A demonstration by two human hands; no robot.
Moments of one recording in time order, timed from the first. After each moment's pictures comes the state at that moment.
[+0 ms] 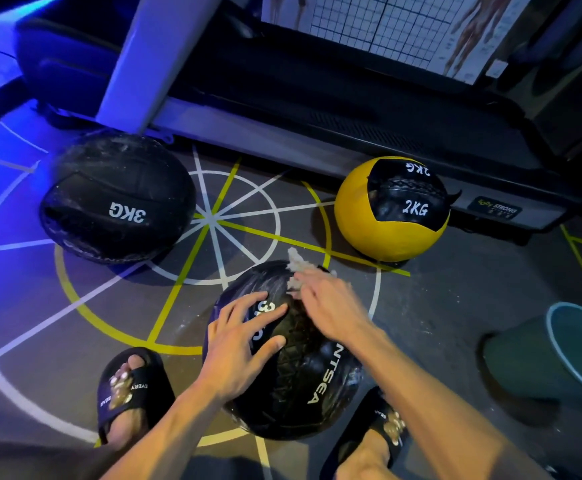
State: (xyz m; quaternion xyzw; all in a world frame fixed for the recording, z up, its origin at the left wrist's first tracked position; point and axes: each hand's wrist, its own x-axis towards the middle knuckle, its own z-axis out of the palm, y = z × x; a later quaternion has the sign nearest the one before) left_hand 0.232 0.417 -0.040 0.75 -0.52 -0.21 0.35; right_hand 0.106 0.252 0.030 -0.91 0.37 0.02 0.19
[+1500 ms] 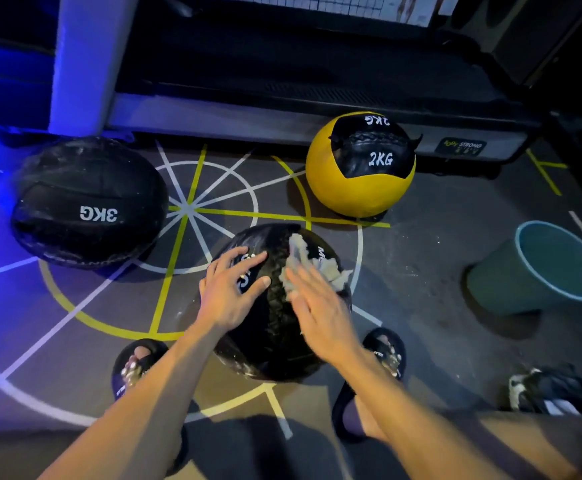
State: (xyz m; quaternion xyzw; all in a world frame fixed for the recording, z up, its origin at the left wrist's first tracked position) left_hand 0.244 0.385 -0.027 0.75 -0.50 -0.26 0.34; right_hand 0.043 0.336 -0.005 -0.86 0.40 -0.15 0.28
